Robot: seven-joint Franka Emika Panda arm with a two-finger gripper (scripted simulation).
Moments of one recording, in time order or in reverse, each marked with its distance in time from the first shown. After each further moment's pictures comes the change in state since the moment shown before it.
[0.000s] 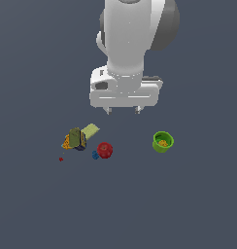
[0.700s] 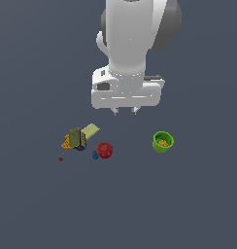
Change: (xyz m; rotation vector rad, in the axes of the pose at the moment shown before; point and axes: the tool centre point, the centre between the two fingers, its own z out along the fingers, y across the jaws) arm 0.004 -0.005 -0.002 0.011 0.010 -0.024
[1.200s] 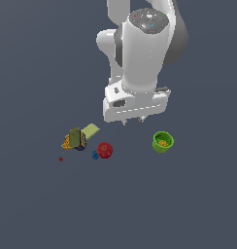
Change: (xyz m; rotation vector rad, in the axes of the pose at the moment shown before) arm 0.012 -0.028 0.036 -0.014 -0.017 -0.166
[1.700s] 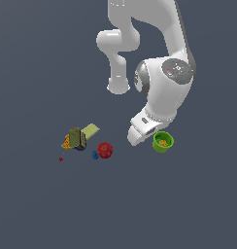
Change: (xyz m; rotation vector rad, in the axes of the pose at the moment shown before) arm 0.025 -0.067 0.082 -0.003 -0.036 -0.372
